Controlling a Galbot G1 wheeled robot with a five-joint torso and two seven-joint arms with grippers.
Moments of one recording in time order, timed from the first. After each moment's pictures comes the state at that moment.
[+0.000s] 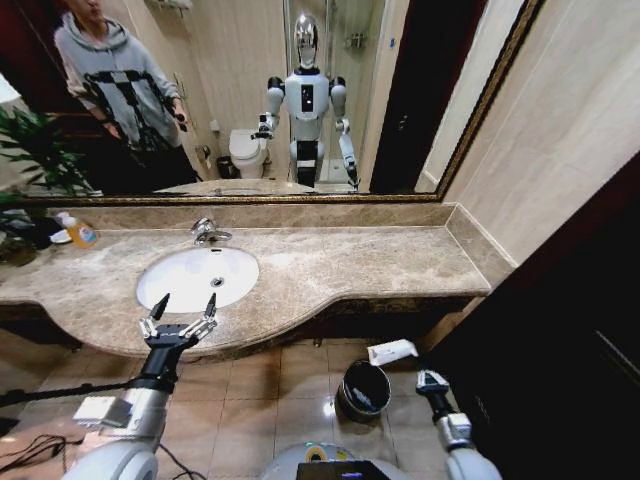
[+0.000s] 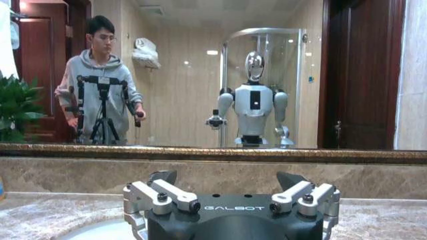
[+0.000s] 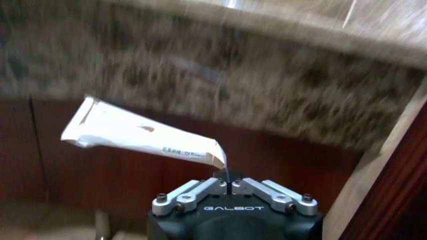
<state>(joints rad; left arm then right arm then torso) 1.84 -1.36 -0.82 -2.47 -0.37 0.04 0.05 -1.56 1.37 0.64 1.42 0.01 0.36 -0.05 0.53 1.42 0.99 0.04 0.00</state>
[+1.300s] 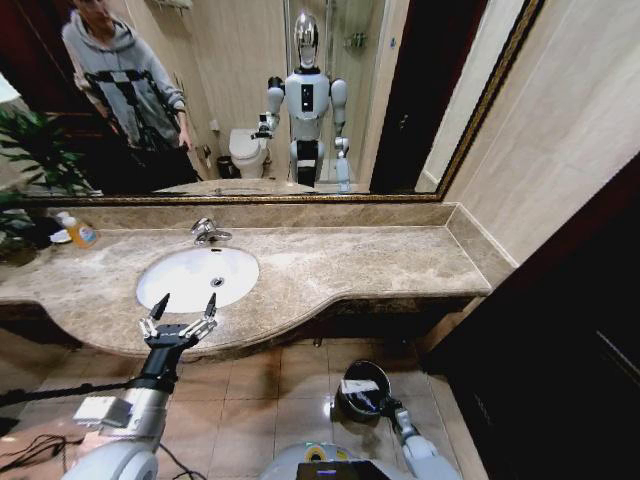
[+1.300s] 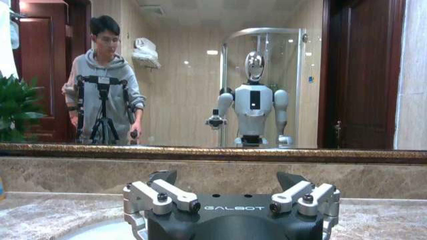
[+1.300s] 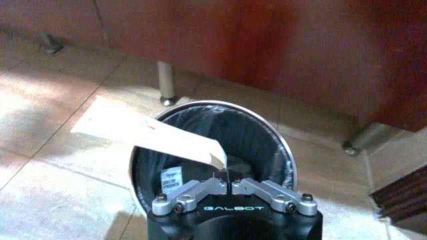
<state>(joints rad) 1.84 -1.36 -0.82 -2.47 -0.37 0.04 0.05 -1.03 1.45 0.59 0.46 -0.24 0.39 -0.14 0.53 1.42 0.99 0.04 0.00</state>
